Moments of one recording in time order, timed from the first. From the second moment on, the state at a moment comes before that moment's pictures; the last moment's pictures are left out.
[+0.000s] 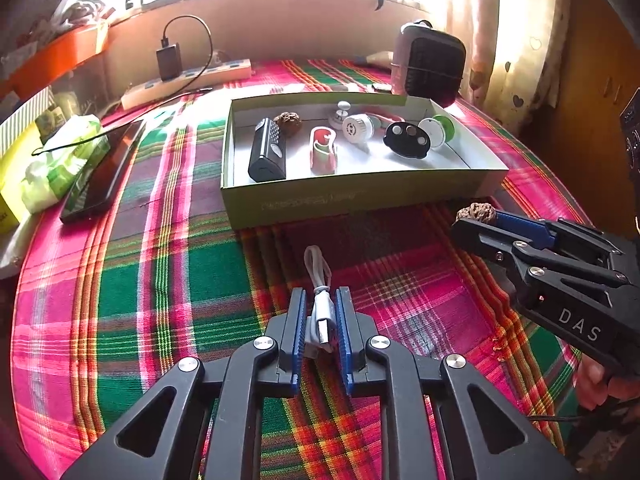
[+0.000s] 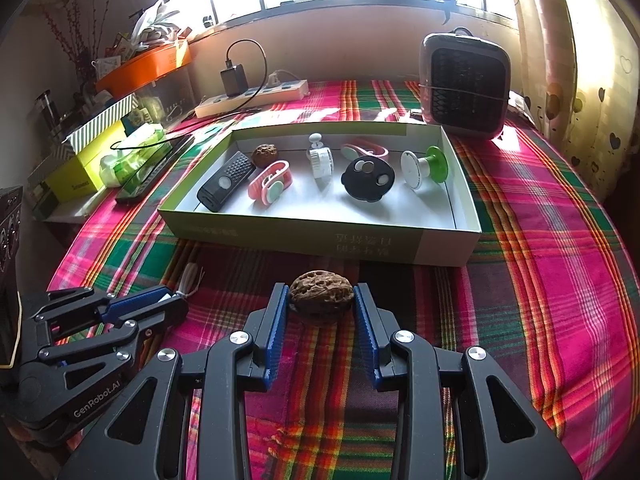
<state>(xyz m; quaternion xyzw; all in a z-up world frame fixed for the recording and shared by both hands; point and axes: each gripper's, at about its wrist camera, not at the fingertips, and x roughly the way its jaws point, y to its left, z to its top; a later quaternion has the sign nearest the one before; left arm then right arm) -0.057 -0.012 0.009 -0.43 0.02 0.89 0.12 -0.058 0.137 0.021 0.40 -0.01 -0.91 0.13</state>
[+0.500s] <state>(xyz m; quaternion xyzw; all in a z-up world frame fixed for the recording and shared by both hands) -0.056 -0.007 0.021 -0.41 0.02 0.90 0.13 -0.056 0.137 0.026 0.40 -0.01 -0.91 0.13</state>
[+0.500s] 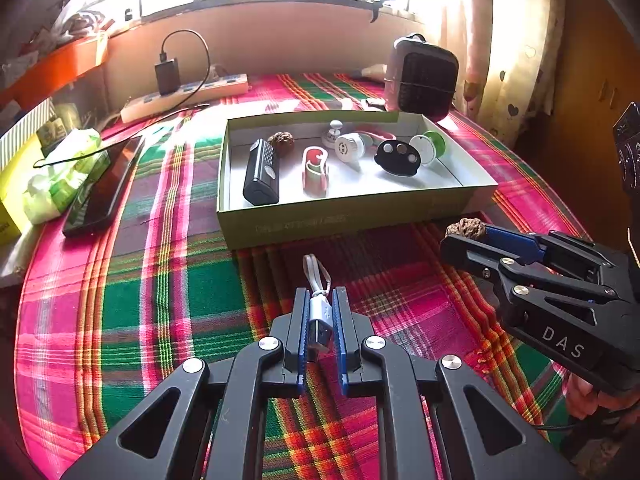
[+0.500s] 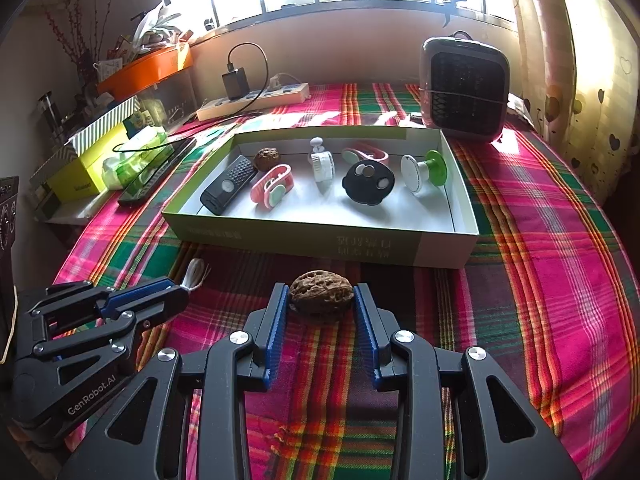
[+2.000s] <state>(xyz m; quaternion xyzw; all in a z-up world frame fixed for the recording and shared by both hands) -0.132 0.007 0.043 -0.39 0.02 0.91 0.12 -0.124 0.142 0.040 0.39 -0.02 -0.91 0.13</state>
